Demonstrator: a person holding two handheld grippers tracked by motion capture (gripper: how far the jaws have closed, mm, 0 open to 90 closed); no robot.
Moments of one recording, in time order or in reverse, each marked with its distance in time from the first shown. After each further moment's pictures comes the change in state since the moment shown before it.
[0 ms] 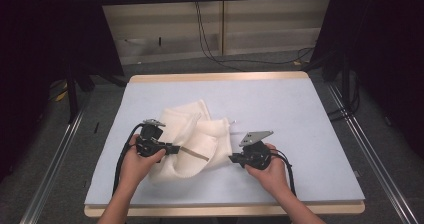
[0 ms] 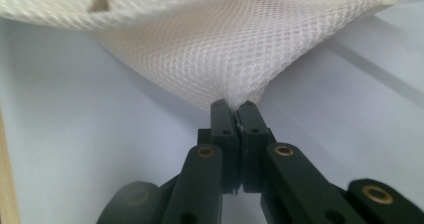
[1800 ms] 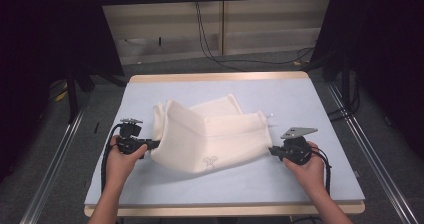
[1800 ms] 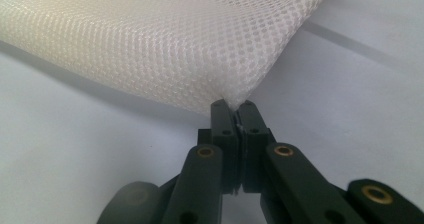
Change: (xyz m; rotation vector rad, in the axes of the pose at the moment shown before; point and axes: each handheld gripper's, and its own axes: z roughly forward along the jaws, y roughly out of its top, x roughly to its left) left arm 0.054 -0.021 -0.018 -0.061 0.115 -0.136; right arm -0.062 -0.051 -0.064 0.030 -0.223 0.154
